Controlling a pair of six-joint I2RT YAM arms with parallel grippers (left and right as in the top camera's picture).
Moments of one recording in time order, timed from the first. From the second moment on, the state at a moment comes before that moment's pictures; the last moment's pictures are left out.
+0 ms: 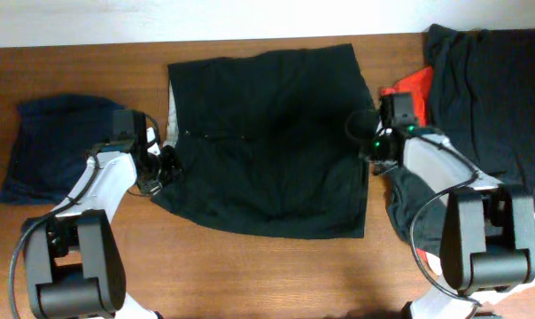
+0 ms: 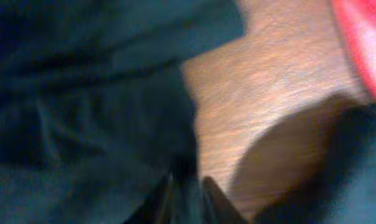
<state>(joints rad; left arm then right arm) 0.07 1.79 1.09 -0.61 0.24 -0.40 0.03 1.84 1.14 -0.50 -0.01 0.33</state>
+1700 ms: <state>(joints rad) 0.13 1.60 0.86 -0.92 0.15 -0.67 0.10 1.71 0.88 -0.99 -0.34 0.81</state>
